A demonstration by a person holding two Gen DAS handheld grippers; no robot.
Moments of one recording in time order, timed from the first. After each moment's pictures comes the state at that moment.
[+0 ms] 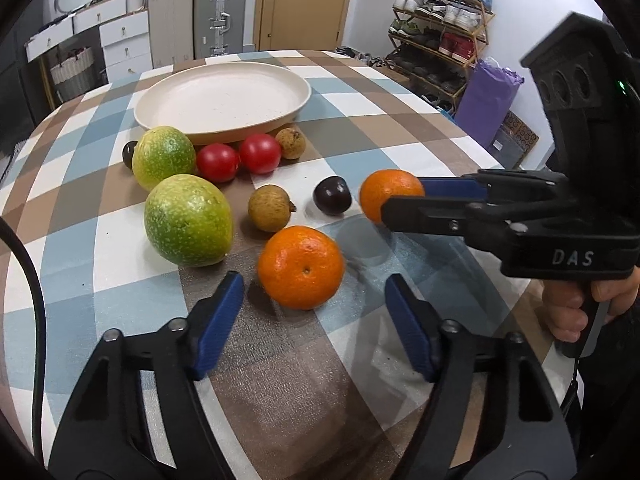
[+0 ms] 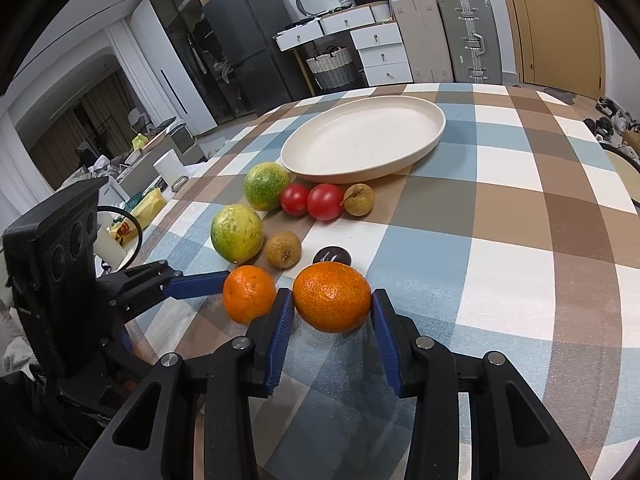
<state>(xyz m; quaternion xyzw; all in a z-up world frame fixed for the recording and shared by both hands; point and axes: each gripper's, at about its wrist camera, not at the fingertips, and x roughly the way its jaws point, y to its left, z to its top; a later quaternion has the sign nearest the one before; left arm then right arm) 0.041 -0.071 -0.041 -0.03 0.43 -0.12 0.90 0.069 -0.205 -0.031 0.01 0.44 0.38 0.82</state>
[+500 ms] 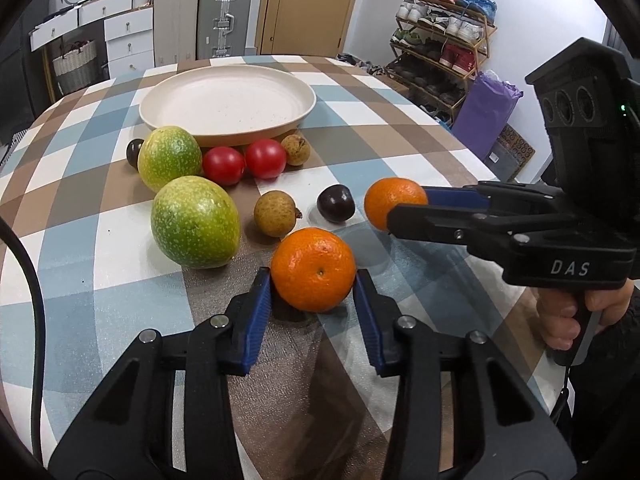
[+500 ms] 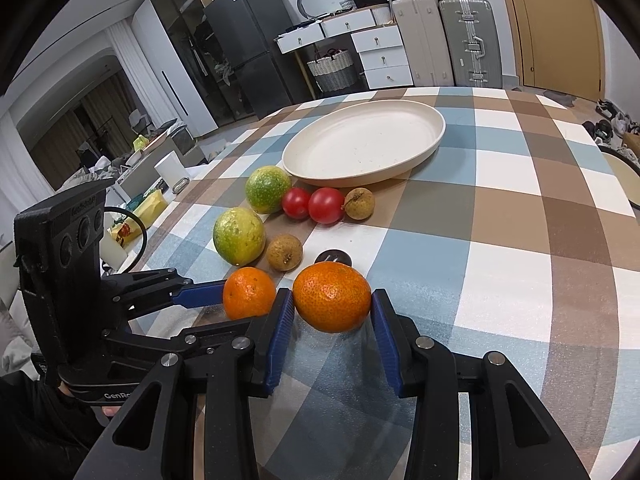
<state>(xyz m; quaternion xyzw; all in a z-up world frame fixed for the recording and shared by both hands) 0.037 -0.062 -0.037 -0.06 0.42 -0.12 0.90 0.069 -0.206 -0.029 0.01 0.43 0.38 0.82</state>
